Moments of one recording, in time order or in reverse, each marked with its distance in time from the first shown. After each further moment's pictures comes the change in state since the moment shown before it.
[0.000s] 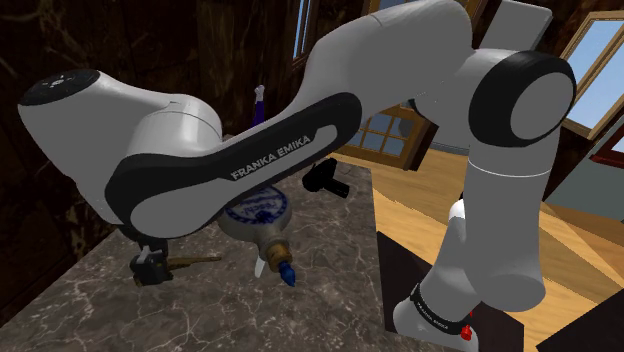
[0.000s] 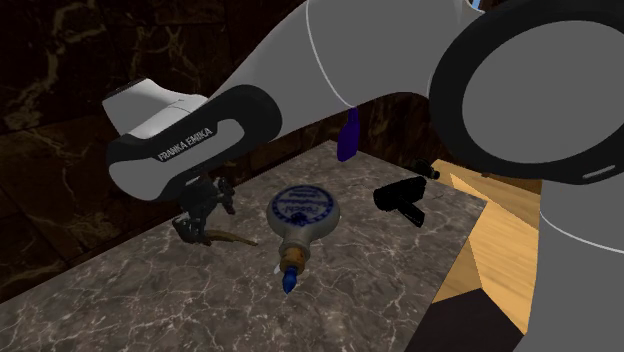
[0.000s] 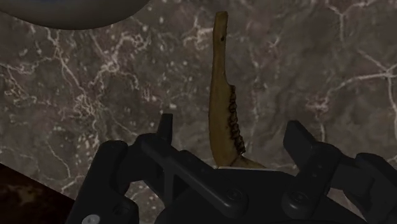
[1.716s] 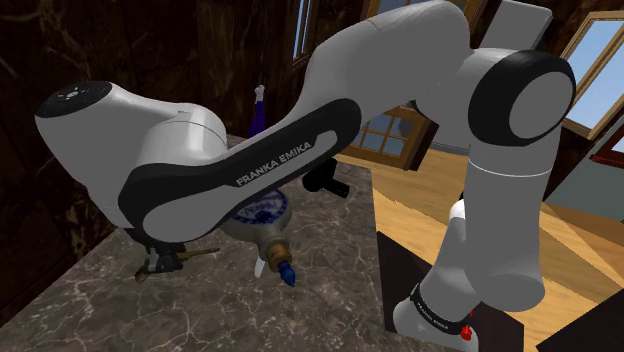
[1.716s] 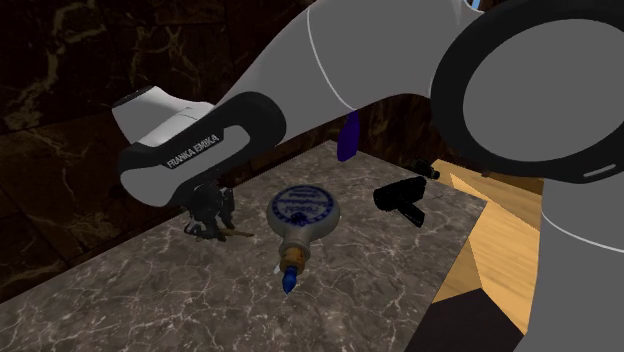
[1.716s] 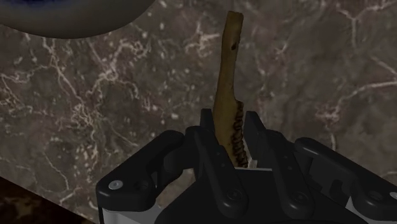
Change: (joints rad) arm -0.009 -0.005 -0.005 -0.039 -0.003 0.036 0.008
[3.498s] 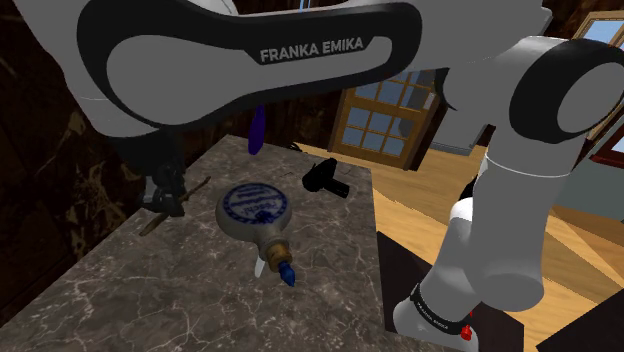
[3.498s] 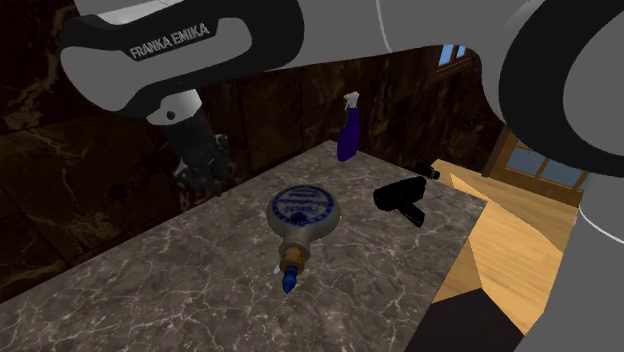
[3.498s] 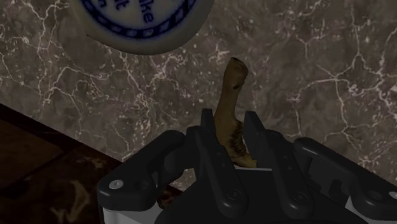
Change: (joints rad) arm -0.017 -0.128 0.016 0.177 0.069 -0.281 -0.097
